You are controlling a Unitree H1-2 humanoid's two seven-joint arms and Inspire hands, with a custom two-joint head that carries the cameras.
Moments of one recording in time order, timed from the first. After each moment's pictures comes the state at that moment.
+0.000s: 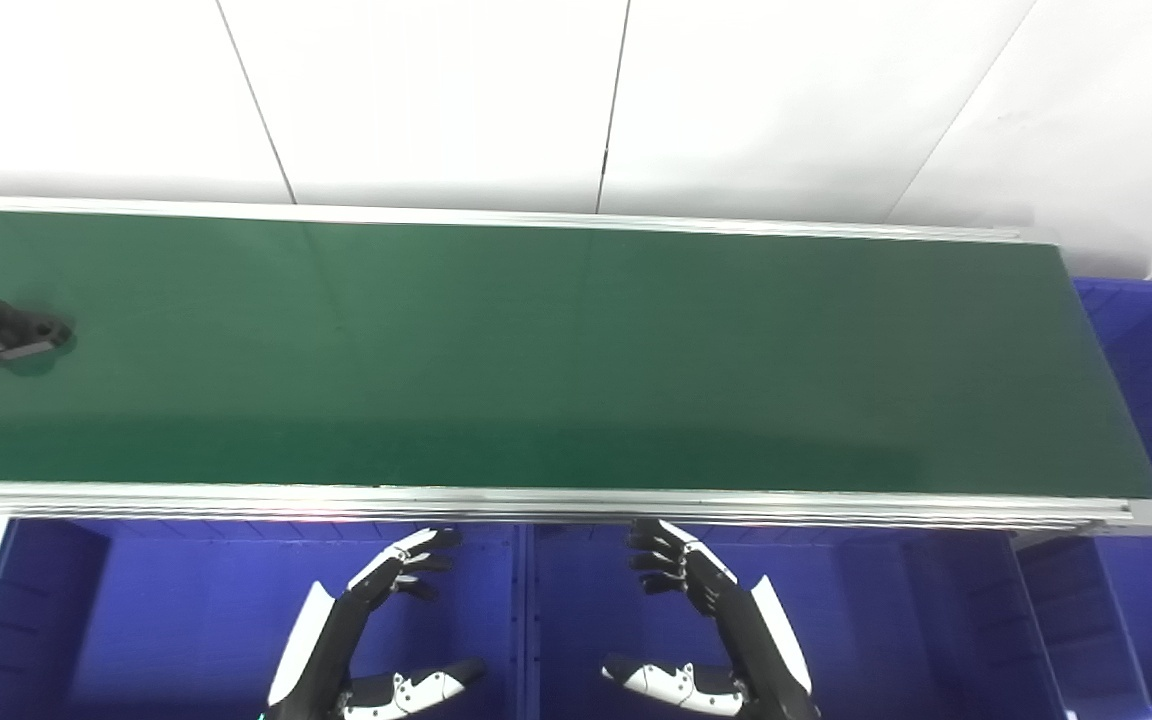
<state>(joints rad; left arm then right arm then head) 0.27 0.48 -0.88 0.08 0.20 -0.45 0.65 0.51 -0.17 0.39 -0.01 -0.21 -0.41 -0.15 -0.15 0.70</state>
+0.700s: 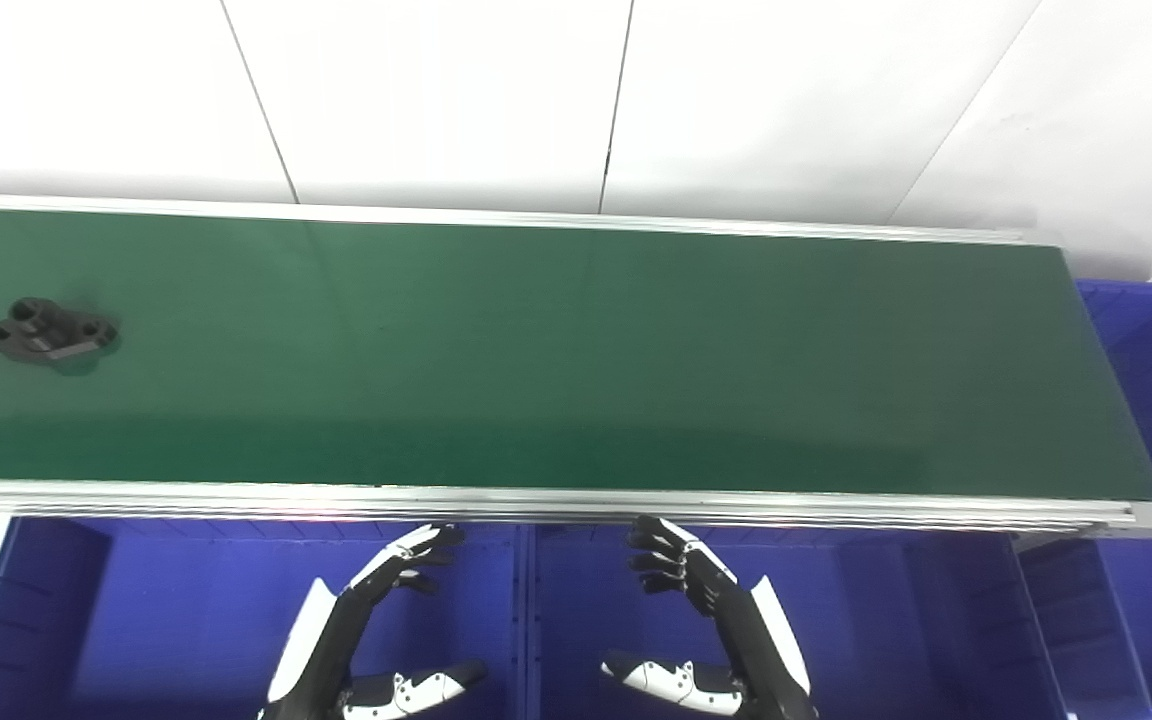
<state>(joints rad) 0.24 0.51 -0.93 0.09 0.20 -0.45 0.70 0.51 -0.16 0.39 -0.01 -0.22 -0.41 -0.15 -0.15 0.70</state>
